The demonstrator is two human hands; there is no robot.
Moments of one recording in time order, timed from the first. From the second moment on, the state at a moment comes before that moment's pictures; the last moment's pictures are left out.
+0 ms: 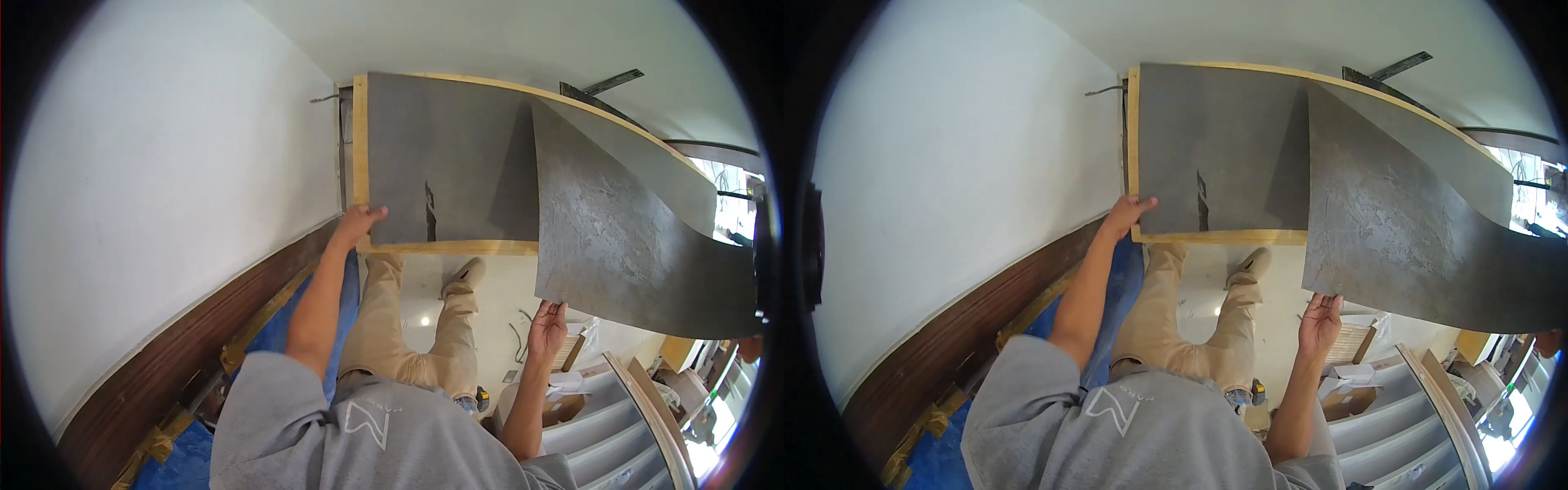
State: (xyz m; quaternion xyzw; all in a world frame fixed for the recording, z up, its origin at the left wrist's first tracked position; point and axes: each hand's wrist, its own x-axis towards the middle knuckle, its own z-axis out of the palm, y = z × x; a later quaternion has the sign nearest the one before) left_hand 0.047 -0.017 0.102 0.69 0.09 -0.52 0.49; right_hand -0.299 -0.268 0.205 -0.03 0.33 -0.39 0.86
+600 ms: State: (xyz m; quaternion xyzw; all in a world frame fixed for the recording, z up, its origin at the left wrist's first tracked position) left_hand 0.043 -0.053 0.335 0.64 -0.02 -0.37 0.67; right_hand -0.304 -0.347 0.379 -0.12 0.34 -0.53 0.77
